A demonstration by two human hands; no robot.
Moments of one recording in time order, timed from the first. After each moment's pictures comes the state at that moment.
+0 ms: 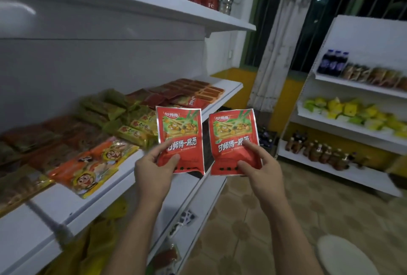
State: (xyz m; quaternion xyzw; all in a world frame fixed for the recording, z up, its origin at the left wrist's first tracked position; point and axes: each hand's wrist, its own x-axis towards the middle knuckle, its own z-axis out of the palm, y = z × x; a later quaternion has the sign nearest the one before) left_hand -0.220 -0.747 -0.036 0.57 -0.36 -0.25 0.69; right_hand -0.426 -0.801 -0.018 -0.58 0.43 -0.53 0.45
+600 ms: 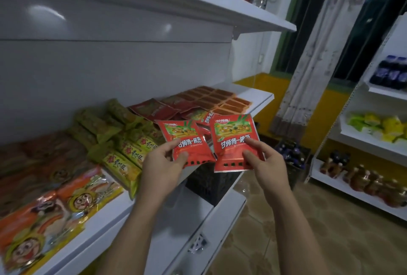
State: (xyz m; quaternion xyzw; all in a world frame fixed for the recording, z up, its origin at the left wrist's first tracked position) left_hand -0.176 -0.898 -0.023 0.66 -0.36 -0.22 0.62; right_hand -0.367 -0.999 -0.016 -0.59 0.42 -0.49 0.49
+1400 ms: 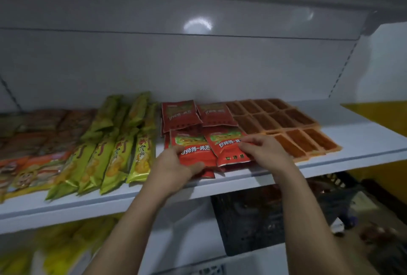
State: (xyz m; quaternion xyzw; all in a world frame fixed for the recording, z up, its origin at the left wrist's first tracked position) left_hand -0.221 -1.092 -0.008 0.85 -0.11 -0.12 0.49; right_hand -0.275 -1.302 -0.005 -0.81 0.25 -0.10 0.53
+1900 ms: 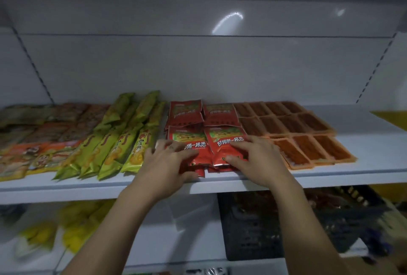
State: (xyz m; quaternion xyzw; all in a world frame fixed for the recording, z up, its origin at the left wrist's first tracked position) left_hand -0.233 -1.104 -0.013 0.96 -0.25 0.04 0.07; right_hand -0.276 -1.326 -0.016 -0.98 0.09 -0.06 0.15
